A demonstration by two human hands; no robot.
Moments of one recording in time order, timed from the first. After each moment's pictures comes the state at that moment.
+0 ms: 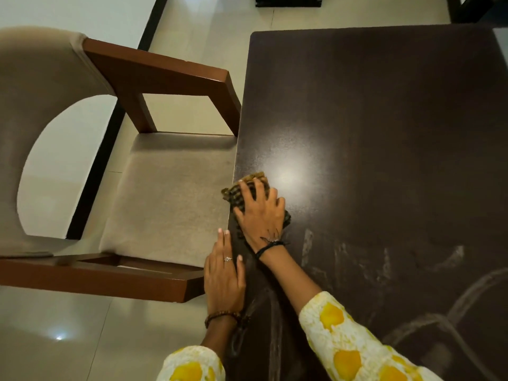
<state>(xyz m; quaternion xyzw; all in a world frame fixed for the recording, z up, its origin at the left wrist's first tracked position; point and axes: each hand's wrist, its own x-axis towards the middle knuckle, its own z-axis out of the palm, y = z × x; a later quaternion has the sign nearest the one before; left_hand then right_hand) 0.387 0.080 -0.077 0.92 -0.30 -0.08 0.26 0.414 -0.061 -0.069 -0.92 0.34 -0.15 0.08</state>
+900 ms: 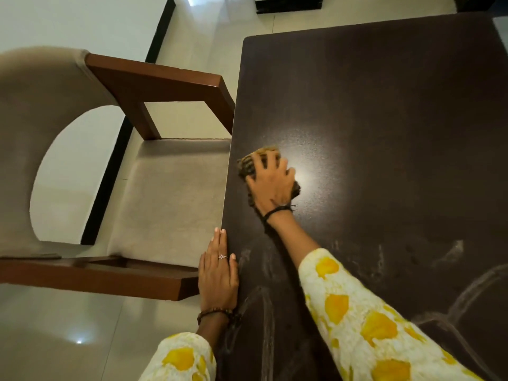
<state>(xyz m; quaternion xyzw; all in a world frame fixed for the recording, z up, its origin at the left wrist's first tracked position) 0.388 0.079 -0.079 0.91 -0.32 -0.08 0.24 0.427 -0.127 -0.058 -0.92 0.36 -0.14 0.12</state>
